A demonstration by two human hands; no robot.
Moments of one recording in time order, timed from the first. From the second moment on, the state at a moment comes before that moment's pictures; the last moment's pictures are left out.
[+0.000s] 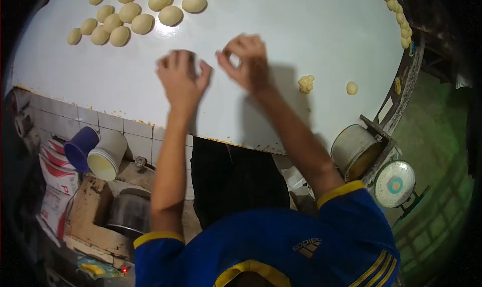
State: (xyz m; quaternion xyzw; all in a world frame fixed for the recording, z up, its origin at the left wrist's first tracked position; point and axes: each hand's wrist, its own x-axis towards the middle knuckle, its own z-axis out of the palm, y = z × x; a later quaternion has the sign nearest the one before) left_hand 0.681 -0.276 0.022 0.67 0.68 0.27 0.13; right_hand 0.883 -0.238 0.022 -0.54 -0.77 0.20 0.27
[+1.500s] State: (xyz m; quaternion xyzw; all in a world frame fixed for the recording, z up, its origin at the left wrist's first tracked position) left_hand 0.684 -0.284 0.018 0.71 0.64 0.26 0.17; right_hand 0.874 -0.247 0.010 -0.50 -0.80 0.20 0.29
